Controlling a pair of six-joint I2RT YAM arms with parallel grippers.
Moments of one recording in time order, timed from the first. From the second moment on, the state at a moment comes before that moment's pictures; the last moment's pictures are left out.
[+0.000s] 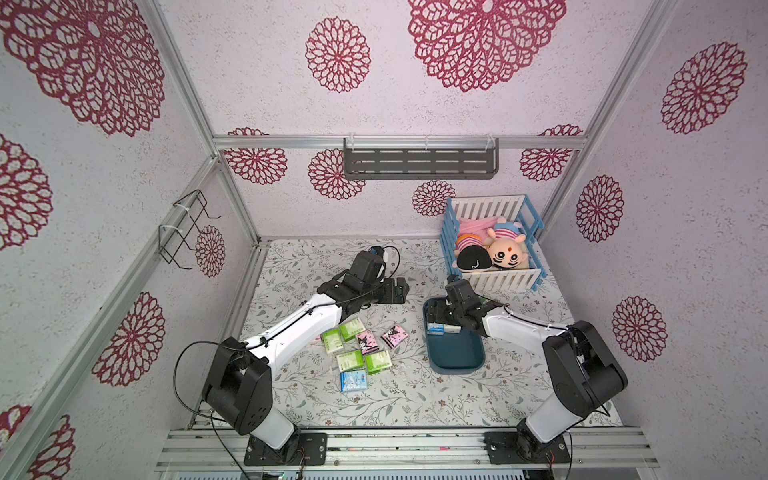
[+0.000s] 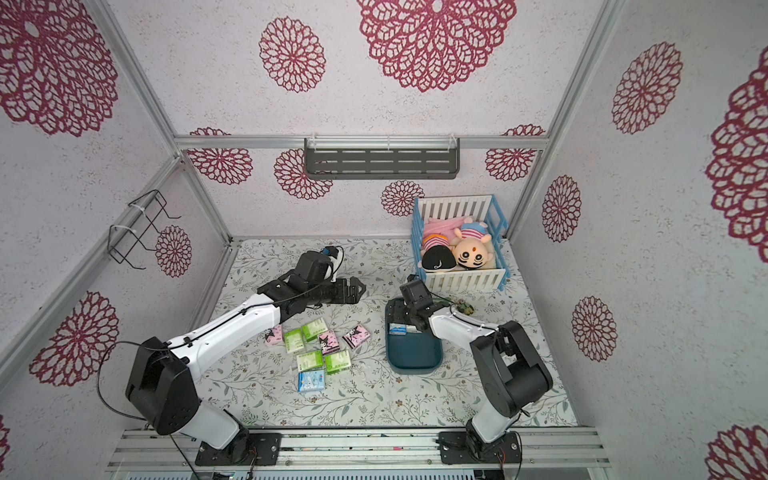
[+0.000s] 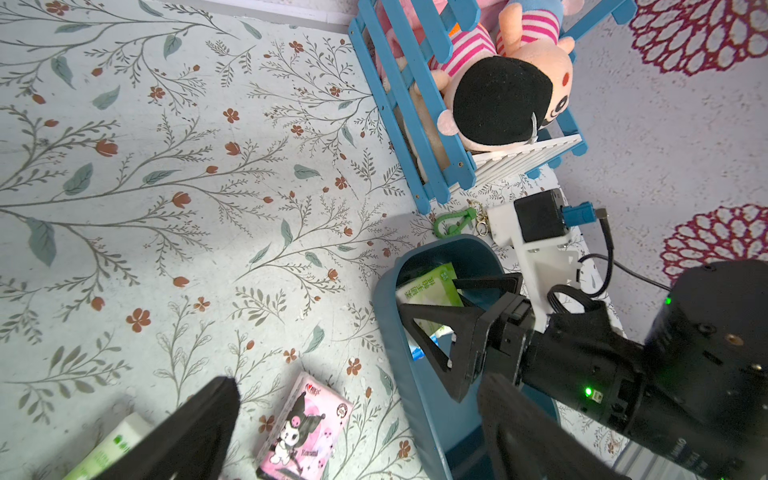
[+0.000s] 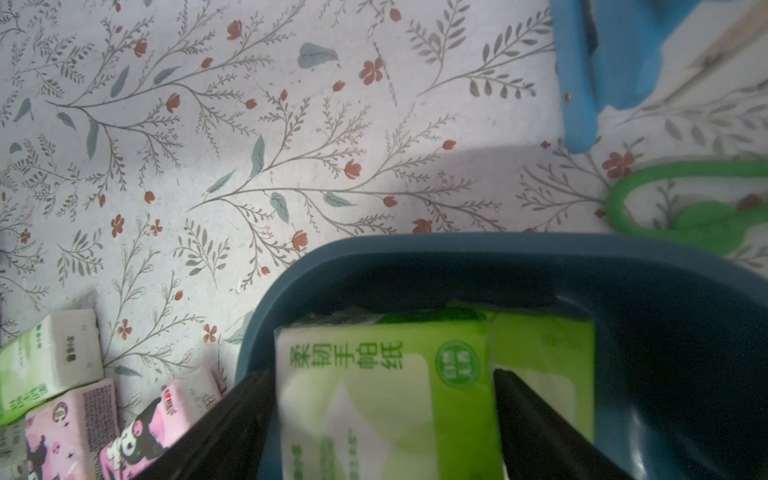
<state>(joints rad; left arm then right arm) -0.60 1.58 1.26 -0.38 0.09 -0.49 0.46 1.63 0.92 -0.19 0.00 0.49</state>
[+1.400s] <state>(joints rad) 0.06 1.10 0.87 -0.51 0.12 -0.59 0.90 2.18 1.62 -0.34 -0.13 0.33</state>
